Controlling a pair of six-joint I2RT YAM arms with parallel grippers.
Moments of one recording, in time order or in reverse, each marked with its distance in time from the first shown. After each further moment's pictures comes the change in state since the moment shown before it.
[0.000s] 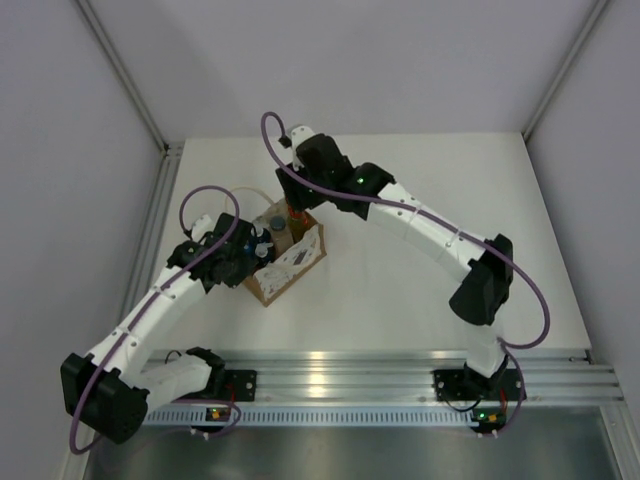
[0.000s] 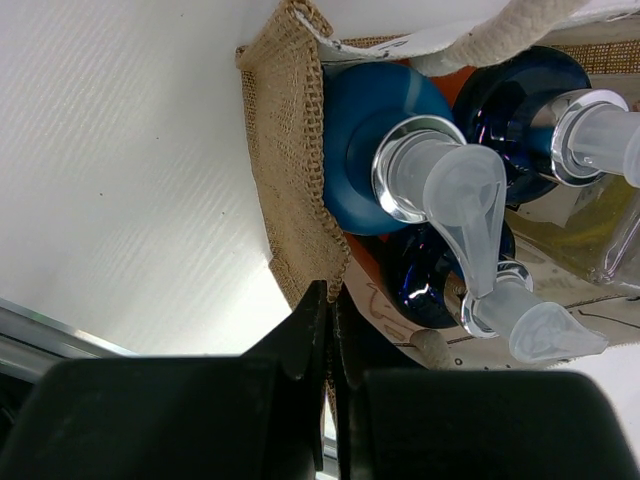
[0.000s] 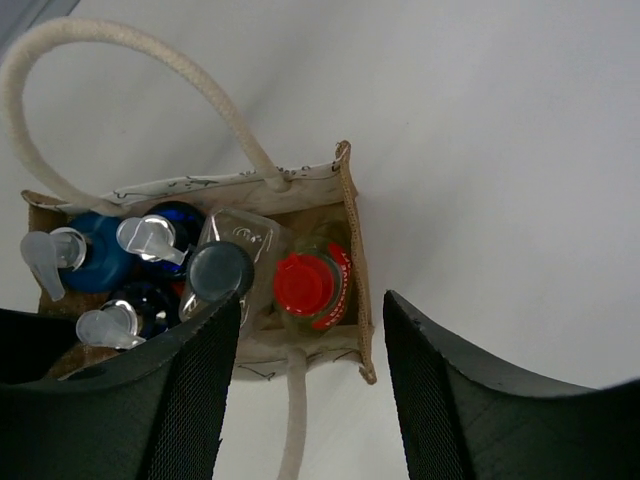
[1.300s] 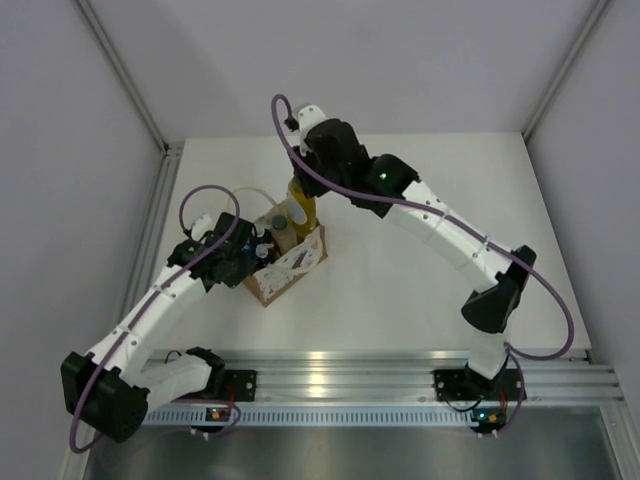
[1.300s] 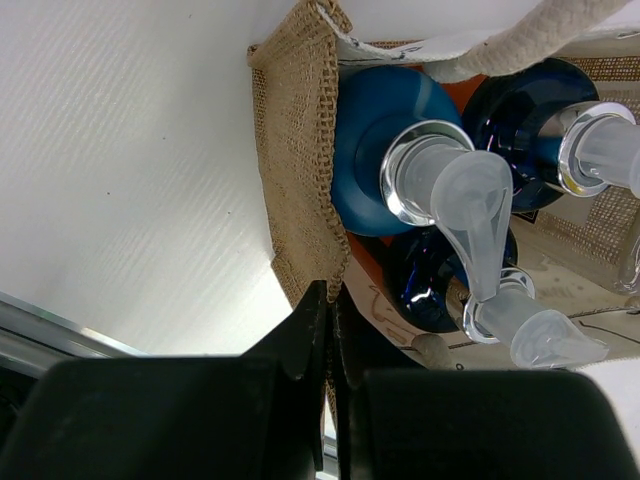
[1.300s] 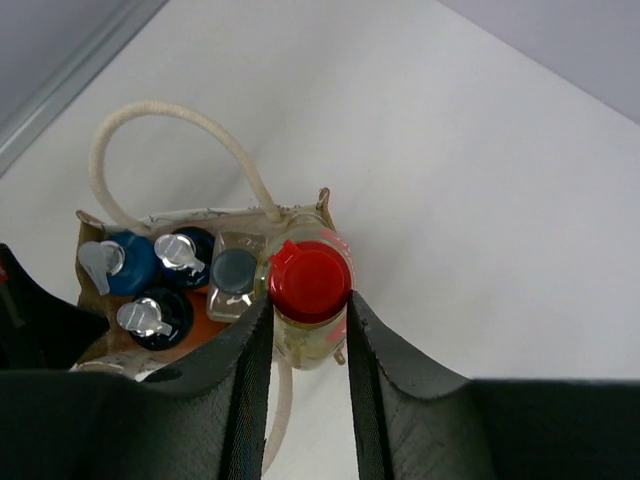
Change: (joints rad) left arm -0.001 0.006 0.010 -0.014 -0.009 0.000; right arm 0.033 -0.064 0.104 -0.080 0.084 -0.061
